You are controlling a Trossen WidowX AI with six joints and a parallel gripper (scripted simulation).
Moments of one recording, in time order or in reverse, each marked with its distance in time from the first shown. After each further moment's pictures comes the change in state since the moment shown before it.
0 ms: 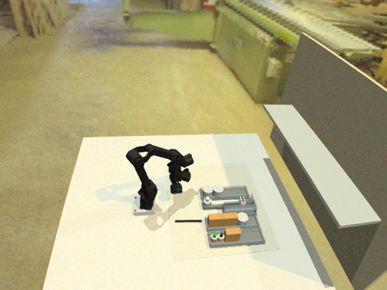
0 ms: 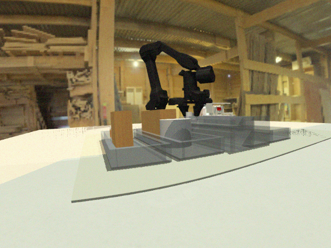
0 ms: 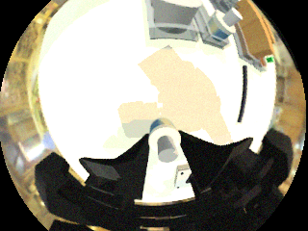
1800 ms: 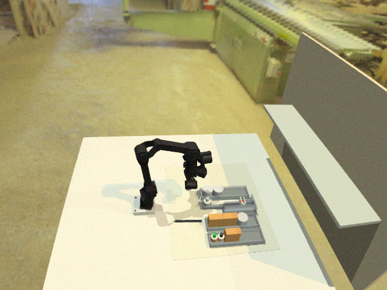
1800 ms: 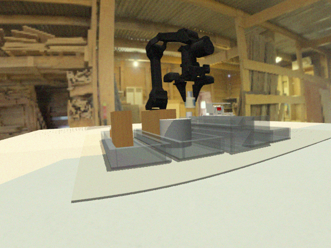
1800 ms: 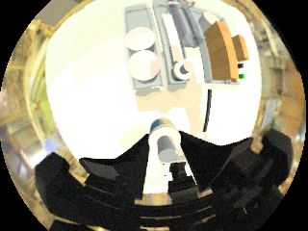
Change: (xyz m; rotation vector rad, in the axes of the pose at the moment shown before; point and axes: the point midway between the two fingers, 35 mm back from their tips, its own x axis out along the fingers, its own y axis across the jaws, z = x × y) arm -0.081 -0.049 0.072 0.055 0.015 -0.023
